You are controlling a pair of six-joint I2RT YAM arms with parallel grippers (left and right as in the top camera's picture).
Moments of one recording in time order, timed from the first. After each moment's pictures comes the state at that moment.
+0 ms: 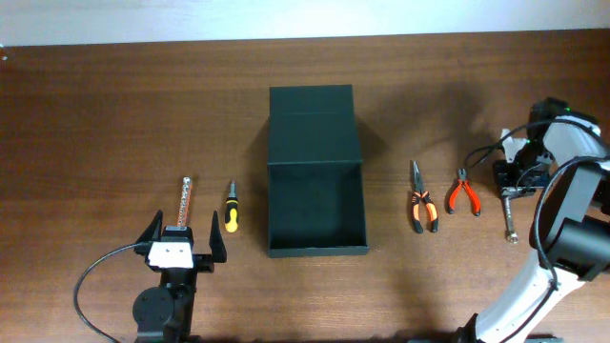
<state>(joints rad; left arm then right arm) -0.01 0.01 0.01 -0.08 0.01 0.05 -0.40 2.11 1.48 -1.05 0.08 -0.38</state>
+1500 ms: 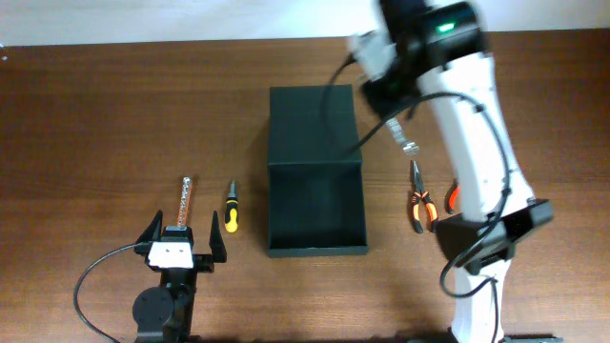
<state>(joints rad) -0.01 0.01 0.01 -0.08 0.01 0.05 0.36 2.16 2.56 -1.69 -0.03 -0.31</state>
